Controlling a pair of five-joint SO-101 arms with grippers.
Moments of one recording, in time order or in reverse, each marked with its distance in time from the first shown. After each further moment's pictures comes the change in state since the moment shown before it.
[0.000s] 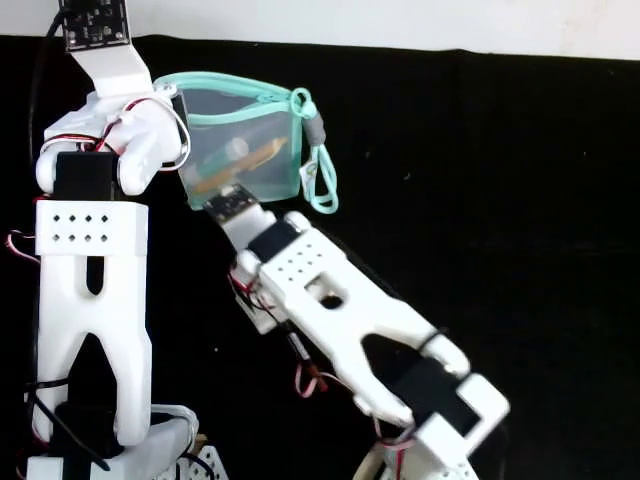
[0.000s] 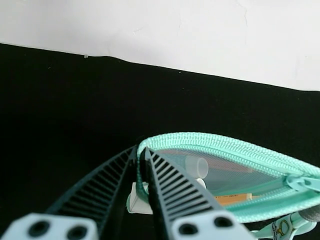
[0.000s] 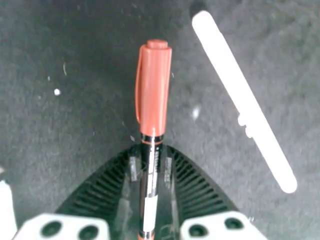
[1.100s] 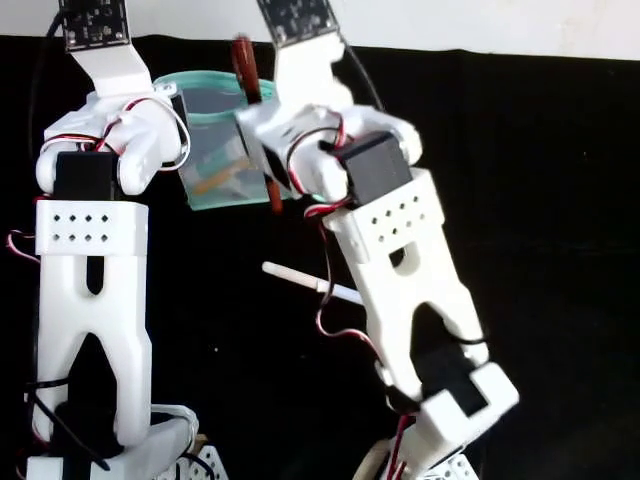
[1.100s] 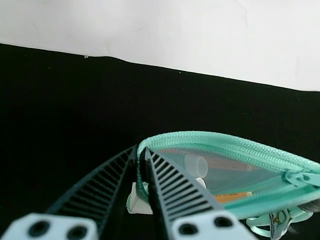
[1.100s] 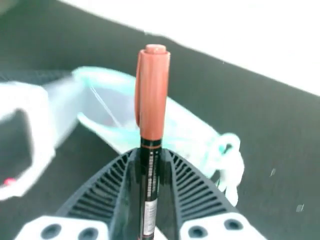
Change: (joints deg) left arm -0.1 0.0 0.0 0.0 0.0; right arm 12.3 6.1 -61.6 2.3 2.0
